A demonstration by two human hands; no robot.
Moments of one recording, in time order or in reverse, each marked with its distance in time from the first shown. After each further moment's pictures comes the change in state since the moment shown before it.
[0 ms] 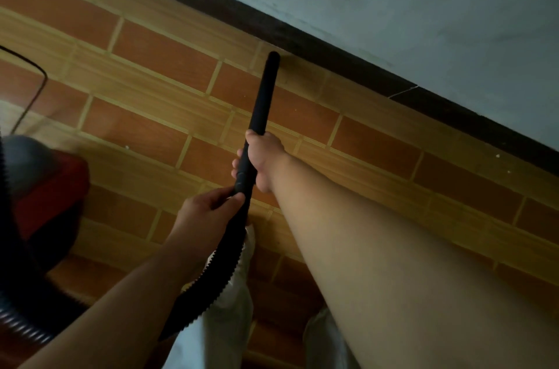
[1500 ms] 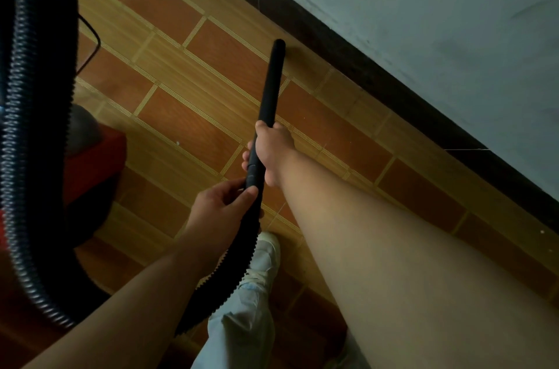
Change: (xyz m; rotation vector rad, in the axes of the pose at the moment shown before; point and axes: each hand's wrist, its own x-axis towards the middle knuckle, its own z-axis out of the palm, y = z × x) left_hand 0.029 0.003 -0.076 -0.291 0.086 0.042; right_hand 0.028 -0.019 0.110 -0.243 -0.044 -0.134
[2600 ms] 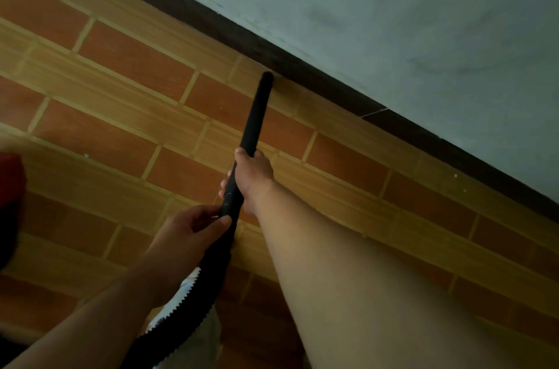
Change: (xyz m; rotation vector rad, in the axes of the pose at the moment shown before) left_hand -0.027 -0.036 0.076 0.218 -0.243 -0.059; right_hand -0.040 0.053 -0.115 0.155 0.184 0.106
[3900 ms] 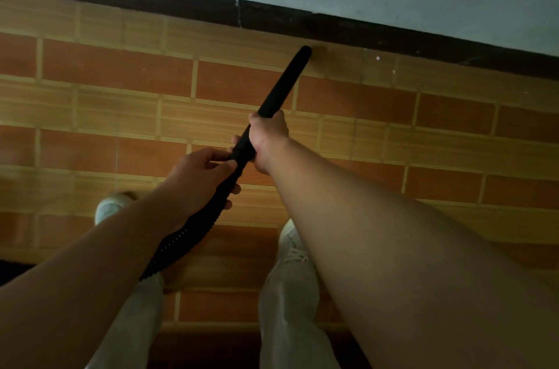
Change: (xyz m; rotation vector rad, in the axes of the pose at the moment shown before) left_hand 0.011 -0.025 0.258 0.434 -0.097 -0.002; right_hand 0.003 0.072 -0.290 0.395 0.150 0.037
